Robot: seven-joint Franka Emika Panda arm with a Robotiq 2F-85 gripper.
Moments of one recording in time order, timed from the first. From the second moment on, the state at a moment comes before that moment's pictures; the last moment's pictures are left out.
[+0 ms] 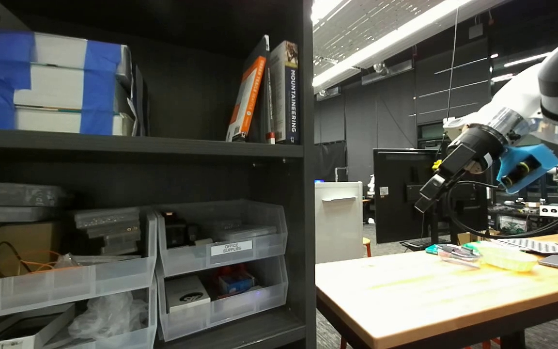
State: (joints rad) arm 0.21 -1.29 -0.37 -2.75 0.28 2.03 -0.47
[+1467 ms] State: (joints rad) arm 0.21 -1.29 -0.37 -2.76 0.29 2.02 -0.47
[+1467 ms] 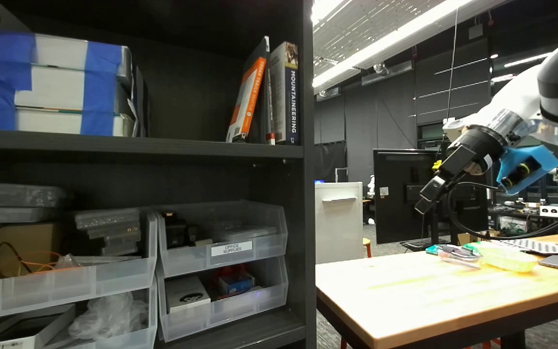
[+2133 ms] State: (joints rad) arm 0.21 -1.29 -0.34 -2.73 0.31 1.84 -0.46
